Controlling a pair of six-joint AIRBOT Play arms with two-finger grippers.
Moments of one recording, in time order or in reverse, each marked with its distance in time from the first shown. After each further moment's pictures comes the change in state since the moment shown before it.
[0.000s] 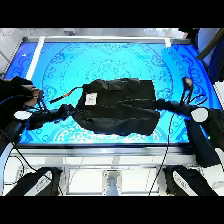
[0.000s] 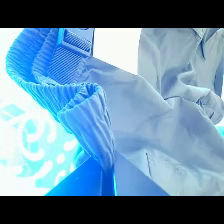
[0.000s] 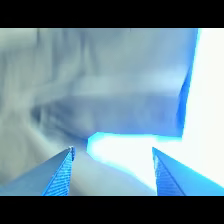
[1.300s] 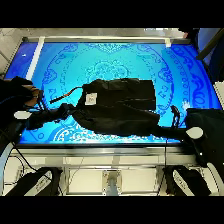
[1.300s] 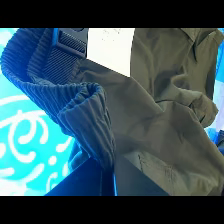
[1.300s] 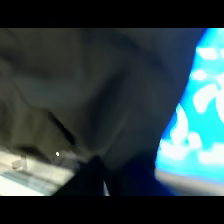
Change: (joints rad) left arm 0.000 0.000 0.000 -0.033 -0.001 0.000; right arm -0.069 0.114 -0.383 0.407 0.254 -0.179
